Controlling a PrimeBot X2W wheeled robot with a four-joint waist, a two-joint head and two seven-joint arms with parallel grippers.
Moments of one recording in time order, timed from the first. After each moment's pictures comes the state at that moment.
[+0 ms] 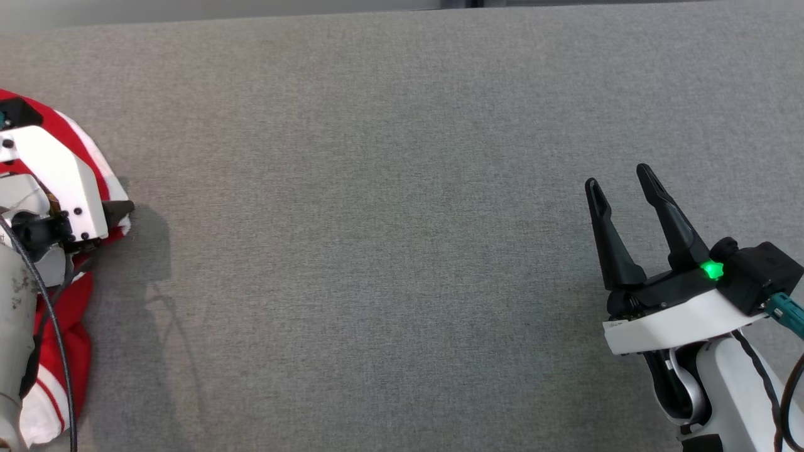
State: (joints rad) left arm -0.98 0.40 -0.24 1.05 -0.60 -0.13 0.76; right arm -0.31 -0.16 0.24 0.12 0.36 0.13 -0.26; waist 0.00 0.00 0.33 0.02
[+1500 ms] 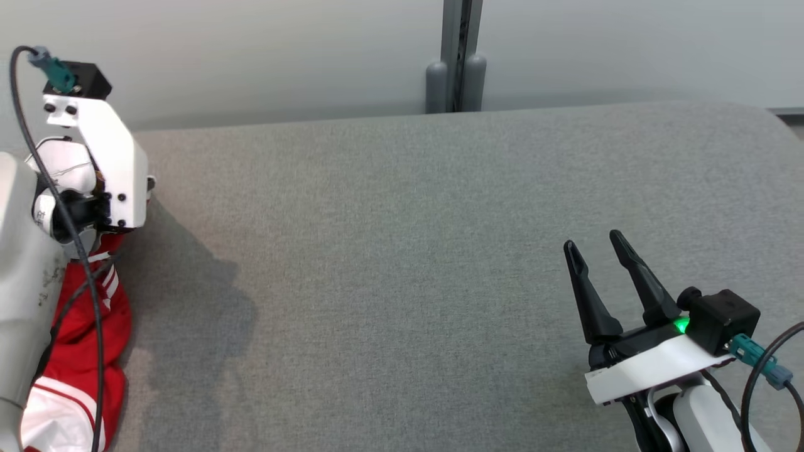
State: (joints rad) left arm -0.96 0.43 -0.48 0.79 -0.68 -0.13 0.86; right arm -0.21 -0.13 0.27 0.20 0.39 0.13 -0.26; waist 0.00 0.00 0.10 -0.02
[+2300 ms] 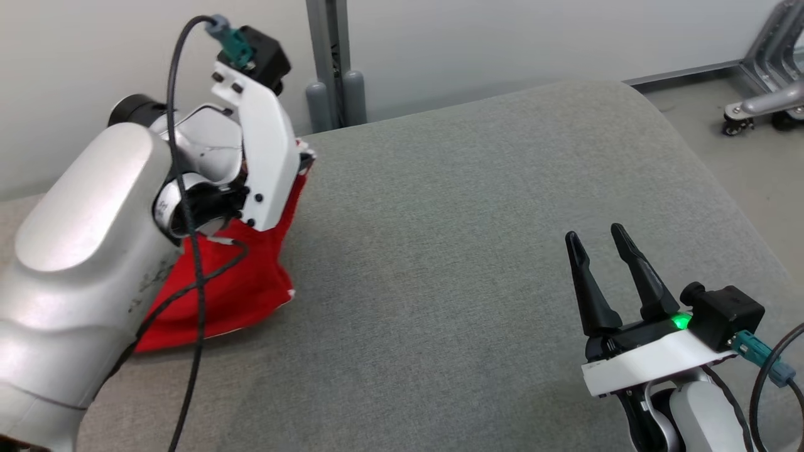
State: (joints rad) left arm -0.99 0.39 -0.73 0.39 -0.86 -0.13 0.90; right arm -0.22 -0.09 0.24 0.19 0.41 0.13 -0.26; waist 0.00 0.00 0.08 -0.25
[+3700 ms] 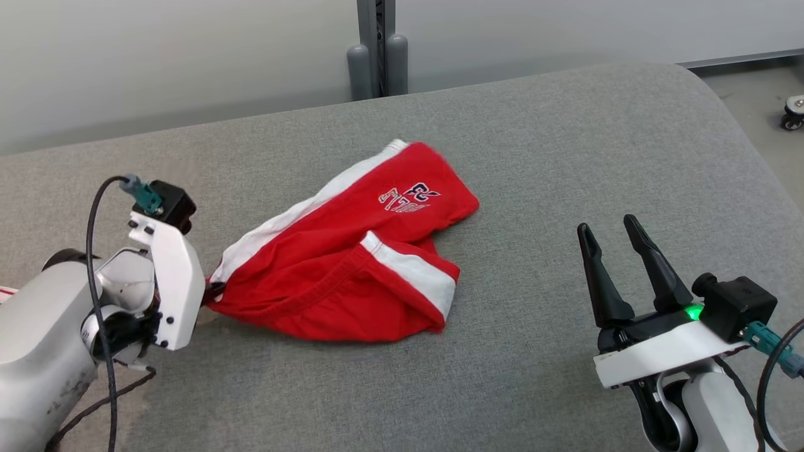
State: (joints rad) left arm -0.83 0.62 -1.01 0.49 -1.11 -0.13 0.63; right arm -0.24 -0.12 0.23 0.20 0.40 0.13 -0.26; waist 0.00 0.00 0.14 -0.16
